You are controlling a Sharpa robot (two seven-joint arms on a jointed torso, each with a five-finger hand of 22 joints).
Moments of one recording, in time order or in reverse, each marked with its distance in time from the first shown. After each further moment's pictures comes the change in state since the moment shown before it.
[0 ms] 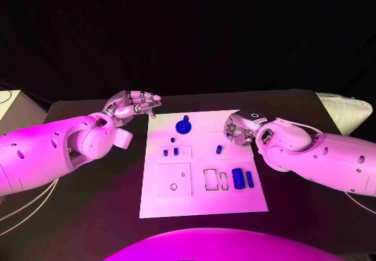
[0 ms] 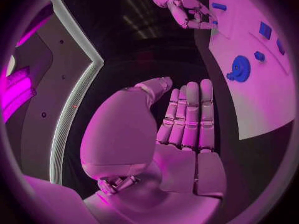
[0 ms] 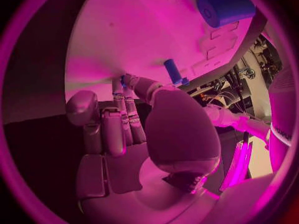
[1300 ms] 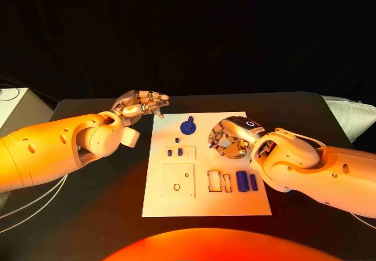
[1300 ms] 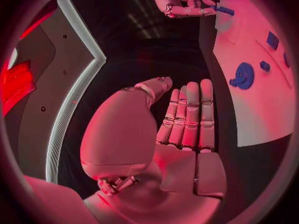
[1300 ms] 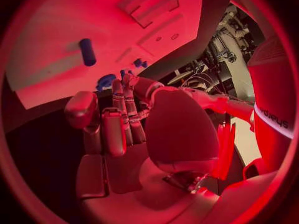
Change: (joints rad) left arm 0.000 0.012 0.000 0.001 0.042 0.030 0.000; left_hand 0.000 0.000 0.000 -0.006 0.000 -0.009 0.002 0.000 -0.002 -0.005 0.005 0.000 -0.004 -0.003 0.003 -0.004 -0.004 0.000 0.000 0.000 -0.004 -0.002; right arm -0.006 -0.039 0.010 0.278 0.069 -0.067 -0.004; right_hand 0.000 0.010 0.008 -0.003 0.004 -0.006 0.001 0.007 0.009 0.003 0.003 -0.003 -0.004 0.000 0.000 0.004 0.000 0.000 0.003 -0.004 0.015 0.021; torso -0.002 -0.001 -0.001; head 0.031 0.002
